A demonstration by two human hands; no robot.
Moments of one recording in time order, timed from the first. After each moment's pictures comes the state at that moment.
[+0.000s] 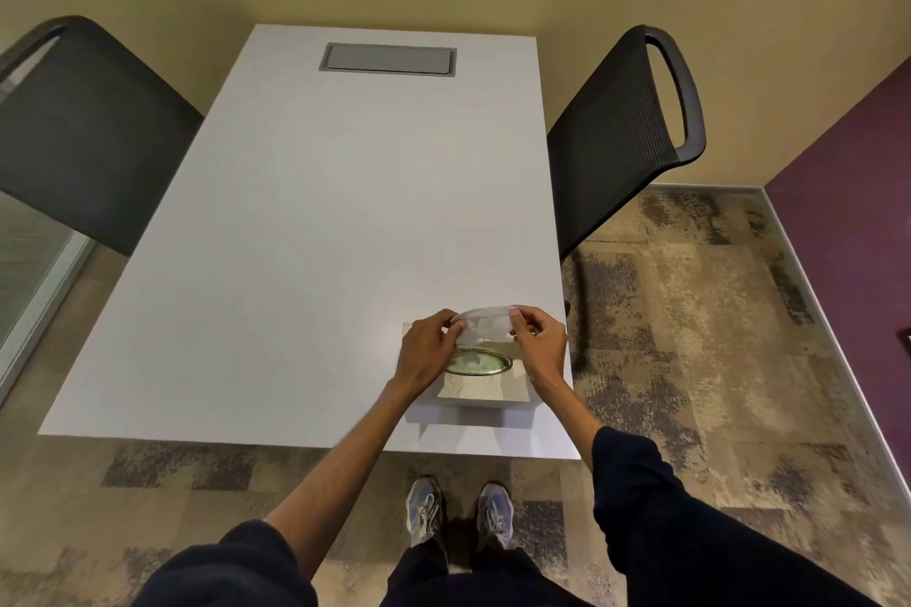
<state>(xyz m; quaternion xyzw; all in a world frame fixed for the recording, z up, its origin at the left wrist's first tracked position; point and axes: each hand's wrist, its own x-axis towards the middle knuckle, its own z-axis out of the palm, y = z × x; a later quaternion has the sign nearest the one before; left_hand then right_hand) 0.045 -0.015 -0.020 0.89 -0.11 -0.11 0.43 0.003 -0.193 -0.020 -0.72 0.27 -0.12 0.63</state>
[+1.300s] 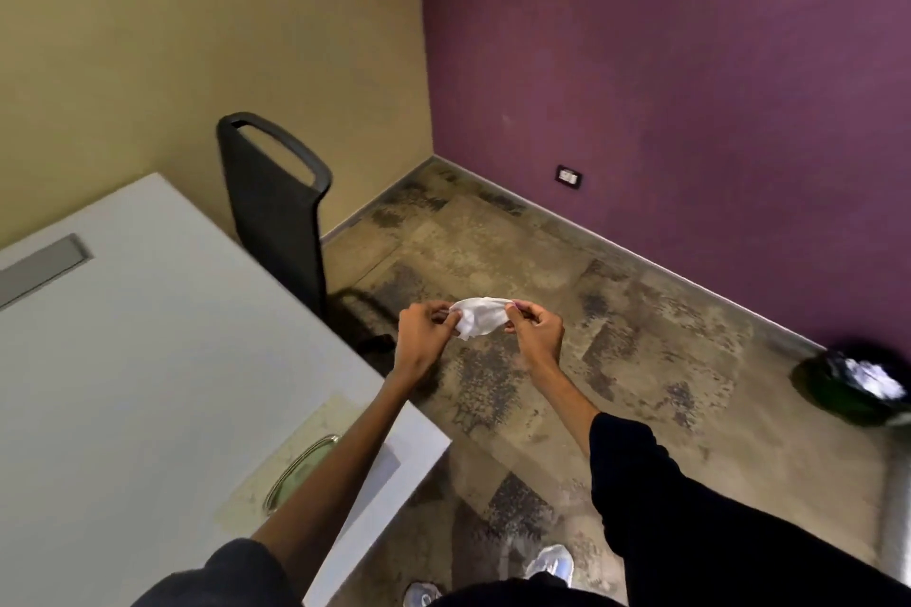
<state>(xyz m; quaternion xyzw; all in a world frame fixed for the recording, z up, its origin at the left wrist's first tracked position) -0.043 -0.272 0.052 0.74 -0.46 -0.24 0.43 -0.200 -0.352 0.028 -0.48 0.54 -0.45 0.52</state>
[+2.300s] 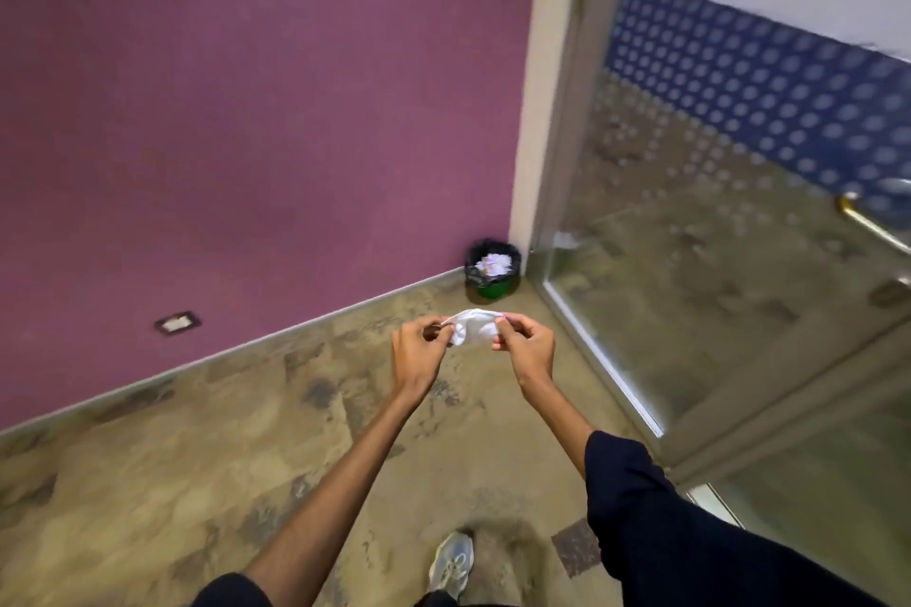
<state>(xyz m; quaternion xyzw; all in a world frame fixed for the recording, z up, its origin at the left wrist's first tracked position) -0.509 -0.505 0.076 0.43 -0.74 -0.43 0.30 -0.647 -0.415 0.049 -0.16 0.67 -0.68 0.25</state>
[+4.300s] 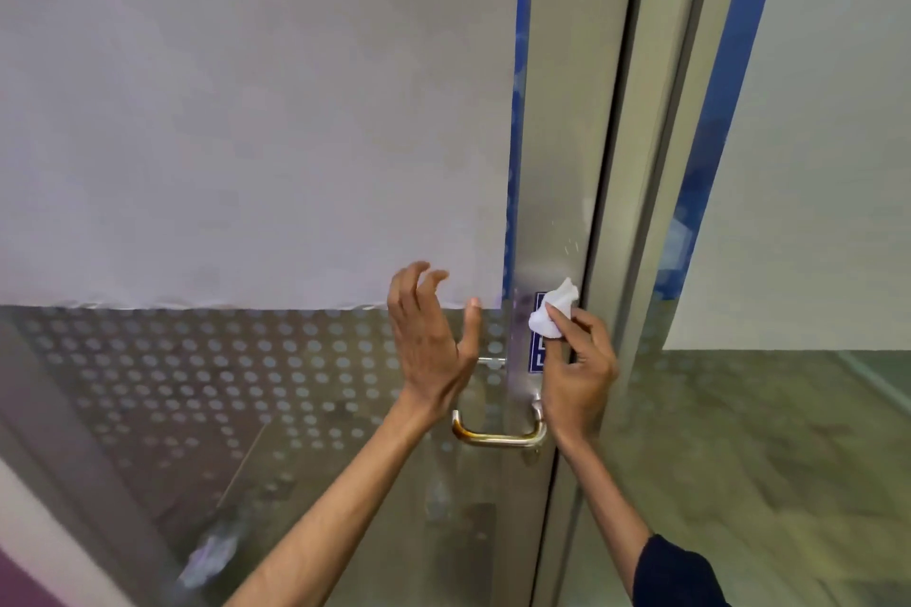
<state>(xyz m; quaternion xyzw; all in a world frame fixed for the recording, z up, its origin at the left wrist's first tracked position) -1.107 -0.350 0.295 -0.20 -0.74 -0.38 0.52 -1.042 -0.215 0.280 0.04 0.68 -0.48 -0.56</state>
